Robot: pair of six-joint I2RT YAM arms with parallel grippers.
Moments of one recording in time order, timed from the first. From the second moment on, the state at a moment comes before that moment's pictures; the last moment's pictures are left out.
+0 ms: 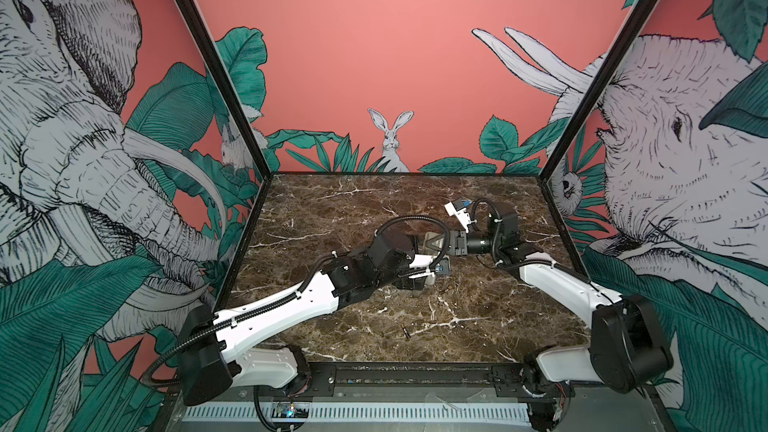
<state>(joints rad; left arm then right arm) -1.04 1.25 1.05 -0.33 -0.13 0.81 0.38 1.38 0.83 0.12 -1.11 0.61</state>
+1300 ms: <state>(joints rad) -1.08 1.28 1.05 -0.41 -0.05 0.77 0.38 1.38 0.83 0.03 -1.11 0.57</state>
